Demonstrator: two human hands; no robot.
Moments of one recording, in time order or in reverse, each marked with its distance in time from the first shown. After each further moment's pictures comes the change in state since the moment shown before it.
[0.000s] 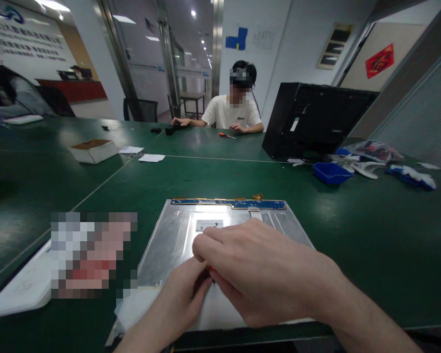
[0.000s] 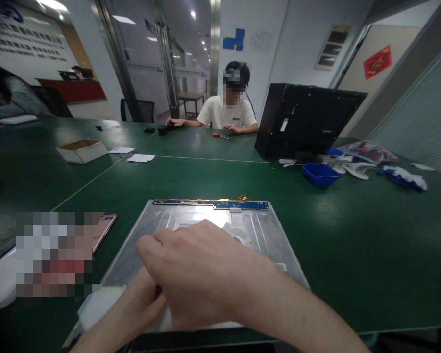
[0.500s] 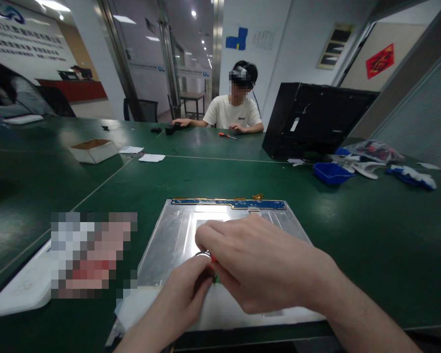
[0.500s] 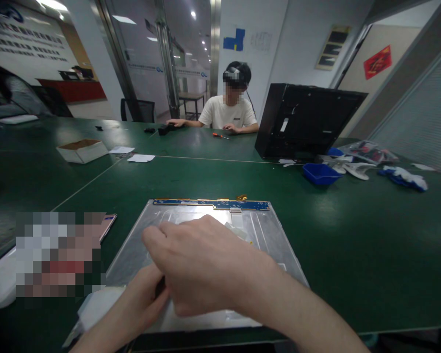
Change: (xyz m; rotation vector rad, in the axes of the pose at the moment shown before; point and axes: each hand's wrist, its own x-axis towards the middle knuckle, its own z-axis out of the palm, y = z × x) left_hand 0.000 -0.001 -0.001 -0.012 -0.033 0.004; right_hand 0.000 0.006 0.005 -0.022 0.077 0.003
